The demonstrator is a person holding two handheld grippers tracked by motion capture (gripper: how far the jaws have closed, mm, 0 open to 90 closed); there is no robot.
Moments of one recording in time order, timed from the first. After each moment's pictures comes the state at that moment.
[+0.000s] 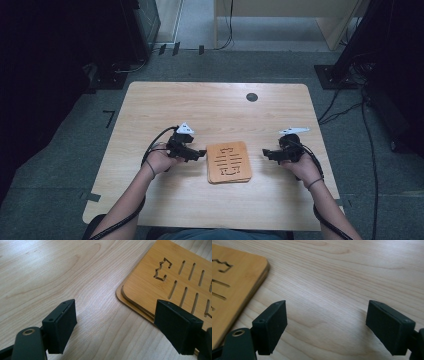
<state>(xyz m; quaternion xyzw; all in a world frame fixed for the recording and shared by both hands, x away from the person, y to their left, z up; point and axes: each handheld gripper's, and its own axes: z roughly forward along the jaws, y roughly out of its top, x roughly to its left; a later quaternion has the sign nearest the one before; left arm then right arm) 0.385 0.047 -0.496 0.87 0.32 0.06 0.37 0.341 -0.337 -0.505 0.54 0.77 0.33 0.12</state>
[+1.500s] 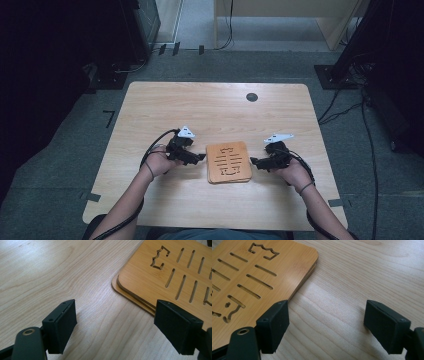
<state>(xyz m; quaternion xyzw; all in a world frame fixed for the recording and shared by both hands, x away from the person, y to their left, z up) 0.377 0.048 -0.499 0.88 0.31 0.06 0.35 0.325 -0.296 -0.509 0.47 0.81 0.33 0.12</state>
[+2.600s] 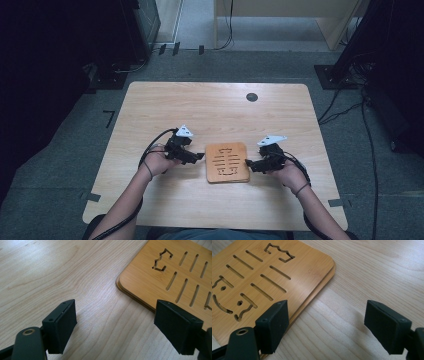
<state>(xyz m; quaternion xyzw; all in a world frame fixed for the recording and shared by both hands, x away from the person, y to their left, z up) 0.379 0.052 -0.498 0.88 0.31 0.06 0.35 0.319 -0.277 -0.504 0.44 0.83 0.33 0.13</state>
